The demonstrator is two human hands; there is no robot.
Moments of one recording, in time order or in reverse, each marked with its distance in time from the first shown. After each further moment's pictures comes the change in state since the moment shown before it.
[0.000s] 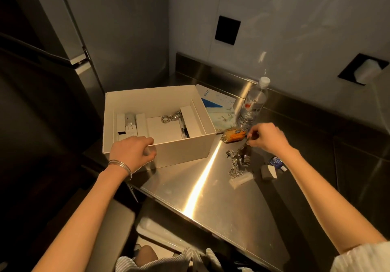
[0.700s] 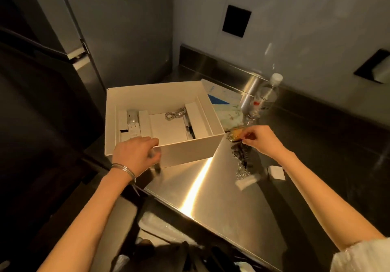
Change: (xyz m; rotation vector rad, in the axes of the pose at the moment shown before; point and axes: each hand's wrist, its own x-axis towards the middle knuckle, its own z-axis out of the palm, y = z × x) left_hand 0.002 -0.006 0.007 -0.051 0.069 0.070; right_hand 0.030 -0.005 0.035 0.204 -0.032 -0.124
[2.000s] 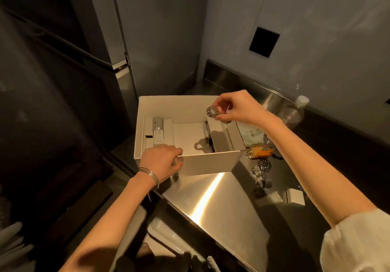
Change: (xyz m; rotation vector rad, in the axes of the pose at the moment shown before) left_hand -0.001 0.008 -0.006 0.059 -0.033 0.000; right_hand 0.055 -0.168 -0.055 -0.023 -0.043 -0.387
